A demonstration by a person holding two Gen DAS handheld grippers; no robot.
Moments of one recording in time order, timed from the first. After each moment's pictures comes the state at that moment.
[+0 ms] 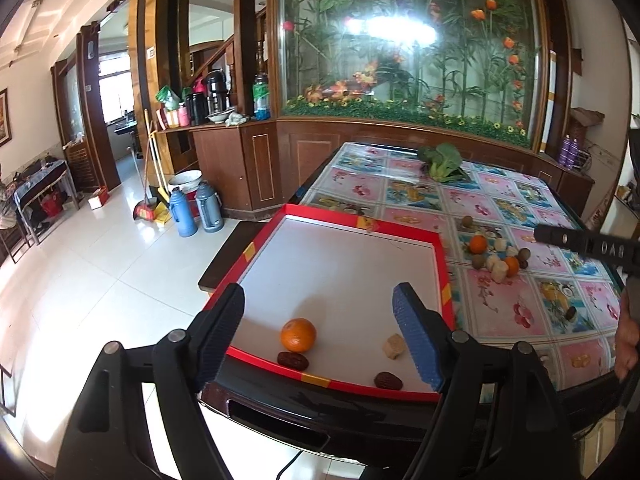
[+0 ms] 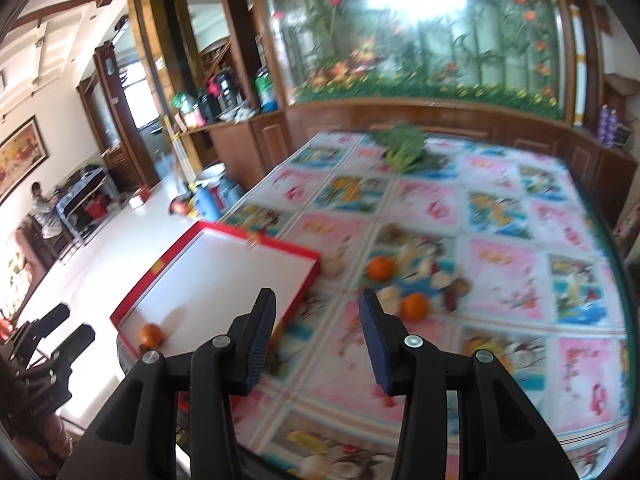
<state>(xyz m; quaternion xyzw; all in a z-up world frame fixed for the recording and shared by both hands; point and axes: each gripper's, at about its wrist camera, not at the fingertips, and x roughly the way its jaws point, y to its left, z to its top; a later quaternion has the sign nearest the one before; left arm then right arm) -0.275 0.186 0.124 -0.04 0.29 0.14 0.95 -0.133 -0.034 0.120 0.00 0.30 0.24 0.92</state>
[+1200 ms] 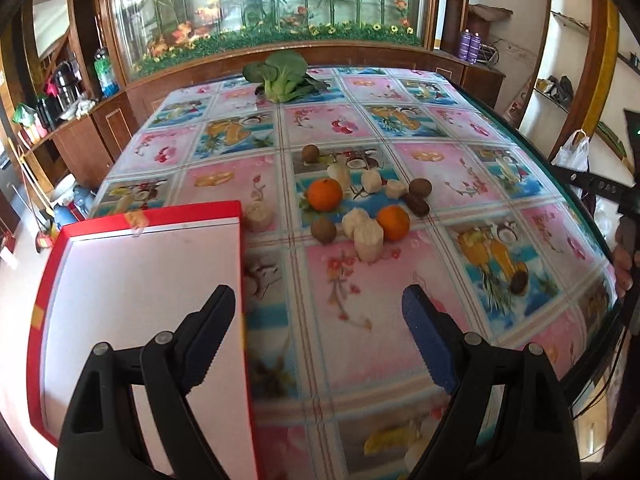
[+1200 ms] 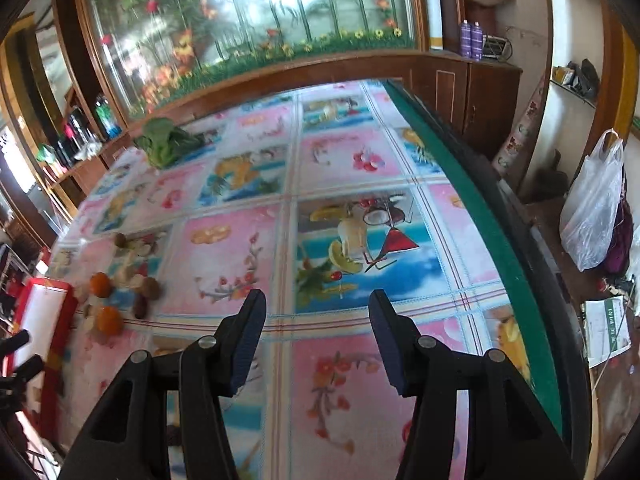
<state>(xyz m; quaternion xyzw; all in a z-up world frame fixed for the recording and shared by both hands) -0.105 0.049 0.067 0.03 0.43 -0.06 0.90 -0.036 -0.268 0.042 0.08 0.37 0.04 0.92</state>
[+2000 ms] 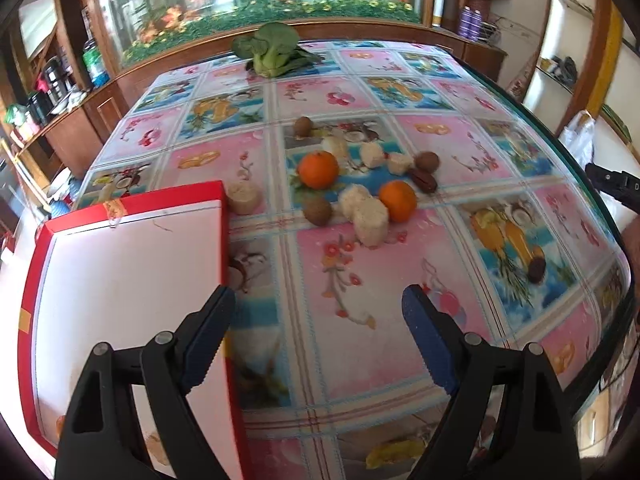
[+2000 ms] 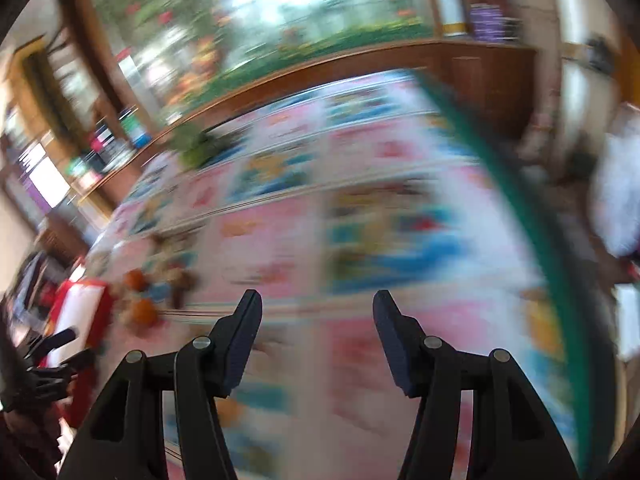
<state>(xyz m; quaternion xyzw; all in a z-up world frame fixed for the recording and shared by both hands) -0.091 0.045 0.046 0.04 0.46 -0.06 0.89 -0.042 -0.264 0.043 0.12 0.37 0.13 0.91</state>
